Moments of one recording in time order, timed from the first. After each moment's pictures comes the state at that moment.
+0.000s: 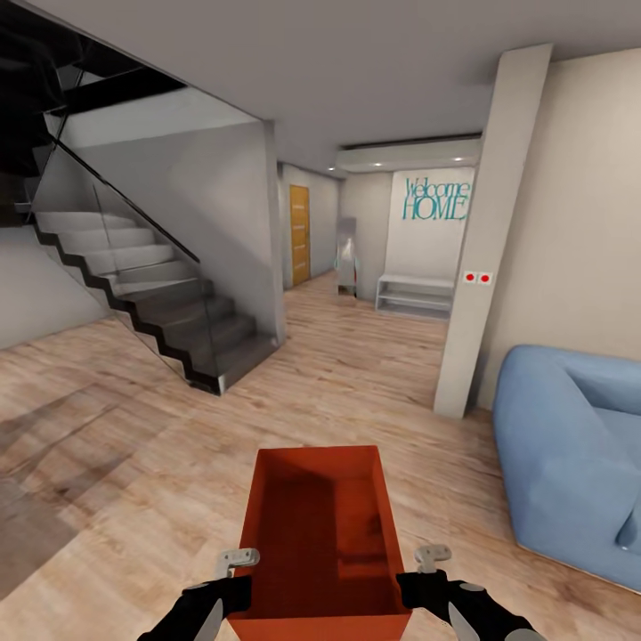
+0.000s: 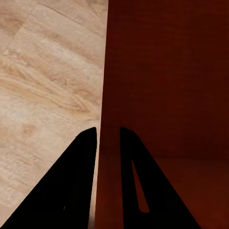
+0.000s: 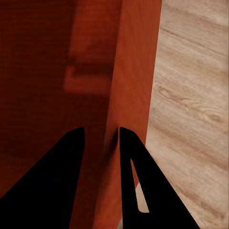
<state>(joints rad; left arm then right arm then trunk) -0.43 -0.10 0.08 -0.46 0.02 0.27 0.03 -0.55 -0.02 -0.06 -0.17 0.07 0.01 0.30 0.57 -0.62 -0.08</state>
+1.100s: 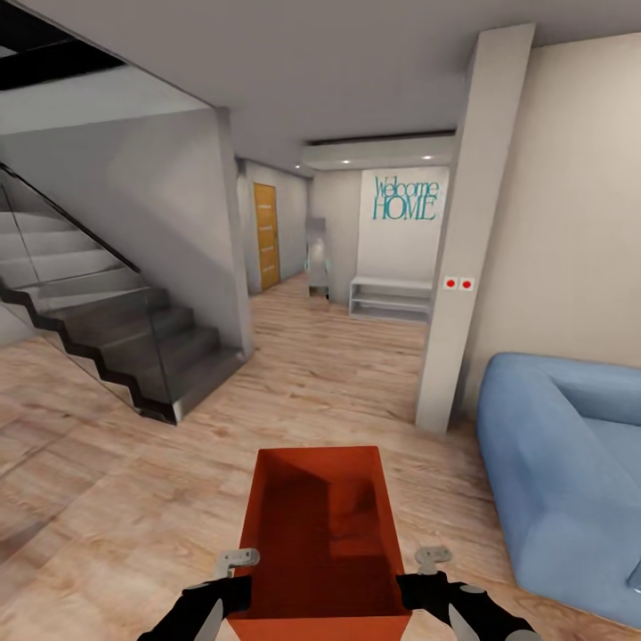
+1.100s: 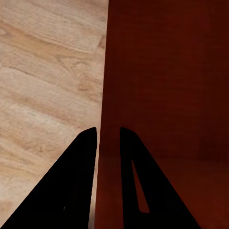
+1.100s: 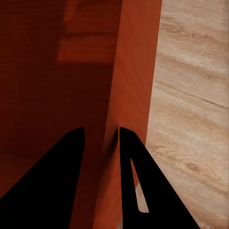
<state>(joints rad) -0.43 -0.10 0.08 -0.46 0.01 0.27 0.03 -0.55 -0.02 -0.06 -0.16 0.07 0.01 0.30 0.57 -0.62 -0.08</state>
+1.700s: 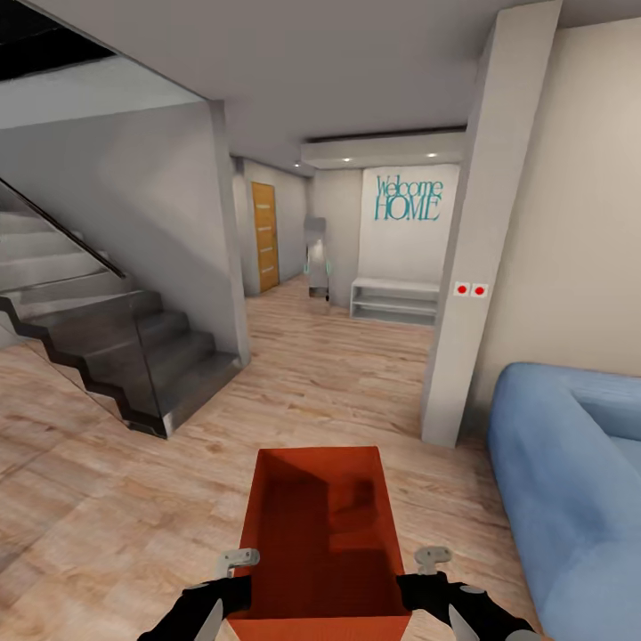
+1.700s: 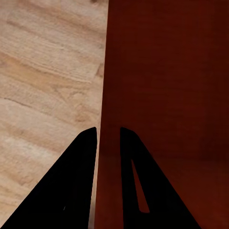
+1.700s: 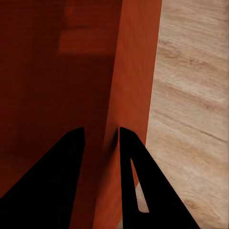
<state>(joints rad) -0.43 -0.10 0.08 -0.46 0.01 0.27 0.03 -0.55 -0.02 -0.06 -0.16 0.07 0.00 0.30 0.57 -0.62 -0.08</state>
